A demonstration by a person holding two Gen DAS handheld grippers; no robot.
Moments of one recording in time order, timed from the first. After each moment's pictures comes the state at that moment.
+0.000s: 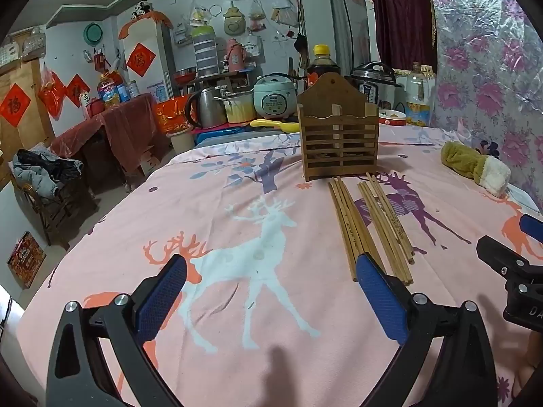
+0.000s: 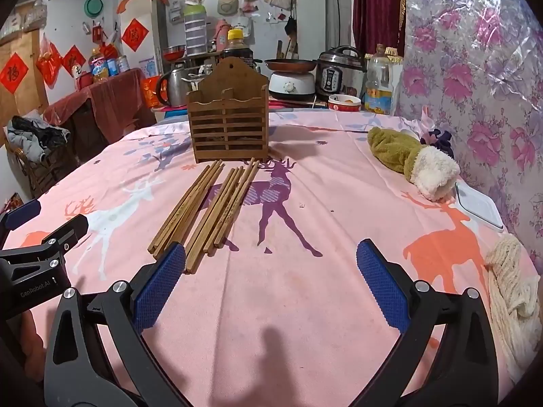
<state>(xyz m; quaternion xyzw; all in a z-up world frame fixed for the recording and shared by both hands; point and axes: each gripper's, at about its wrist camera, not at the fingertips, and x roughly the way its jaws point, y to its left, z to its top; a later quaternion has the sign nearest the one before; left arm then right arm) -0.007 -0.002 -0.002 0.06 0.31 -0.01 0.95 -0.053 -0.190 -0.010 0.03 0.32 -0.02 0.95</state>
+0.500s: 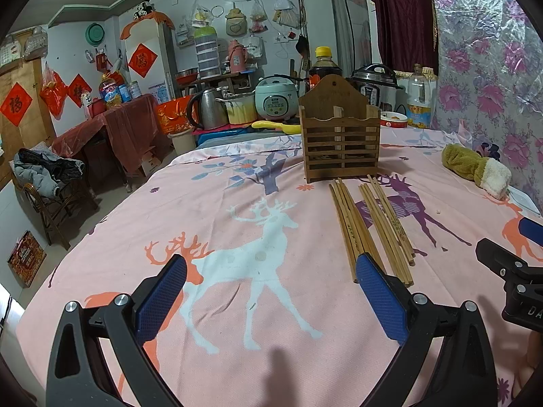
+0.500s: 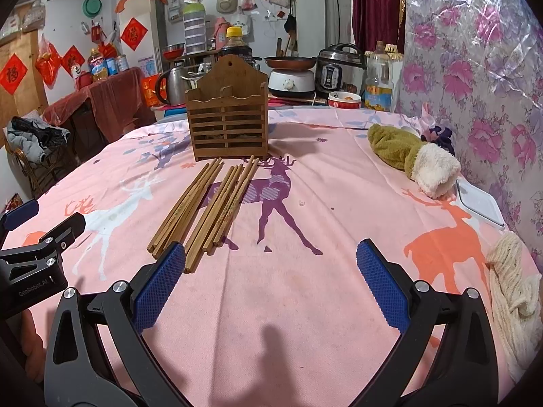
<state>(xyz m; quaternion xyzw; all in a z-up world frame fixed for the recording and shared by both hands) -0.006 -0.002 -0.002 0.06 0.31 -0.01 0.95 -0.052 -0.191 -0.012 0.03 0.32 -0.02 0.95</state>
